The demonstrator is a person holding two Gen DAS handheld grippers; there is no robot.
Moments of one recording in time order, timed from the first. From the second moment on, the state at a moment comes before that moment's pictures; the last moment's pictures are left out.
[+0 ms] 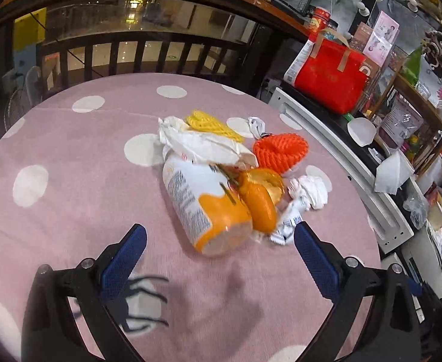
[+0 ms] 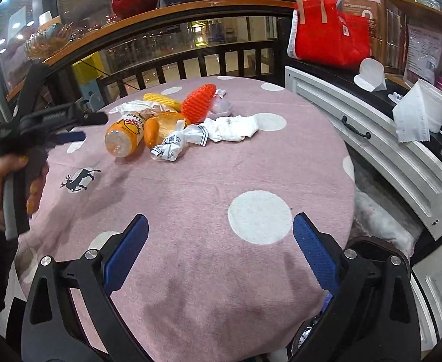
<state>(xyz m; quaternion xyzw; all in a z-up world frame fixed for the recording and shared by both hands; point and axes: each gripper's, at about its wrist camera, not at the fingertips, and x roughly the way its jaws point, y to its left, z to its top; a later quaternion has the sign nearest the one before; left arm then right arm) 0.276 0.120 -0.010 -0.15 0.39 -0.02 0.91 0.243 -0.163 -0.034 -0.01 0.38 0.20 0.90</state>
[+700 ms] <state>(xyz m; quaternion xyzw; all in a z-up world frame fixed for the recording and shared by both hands) 0.358 0.149 -0.051 -0.18 0.50 -0.03 0.85 0.274 -0.137 -0.047 -0.03 0.39 0.21 0.89</state>
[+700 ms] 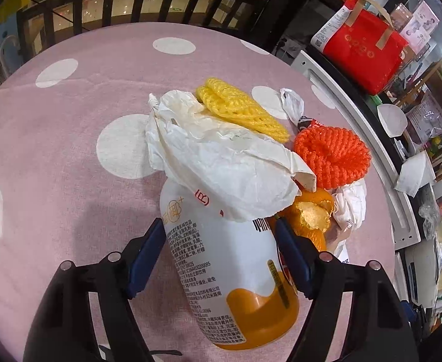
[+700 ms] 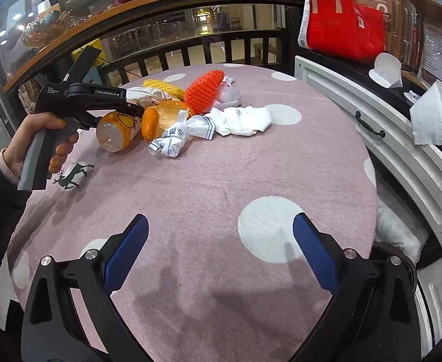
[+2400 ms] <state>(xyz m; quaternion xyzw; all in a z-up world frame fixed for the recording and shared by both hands) 0.189 0.110 -0.028 -0.17 0.36 -0.06 0.92 0.318 -0.078 -0.059 0.01 0.44 0.25 0.86</state>
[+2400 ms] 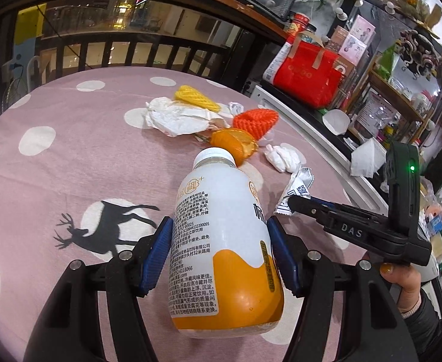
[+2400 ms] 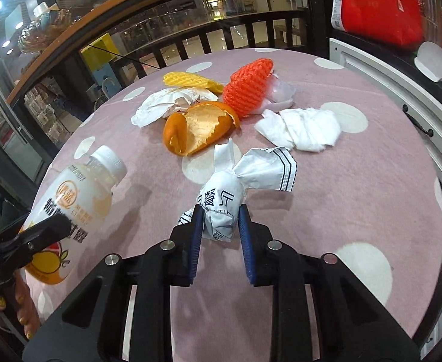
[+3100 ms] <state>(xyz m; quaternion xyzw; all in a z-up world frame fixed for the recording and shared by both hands) 0.174 -0.029 -0.019 -0.12 0.36 -0.20 0.90 0.210 -0.262 -0.046 0.00 0.40 0.12 0.91</state>
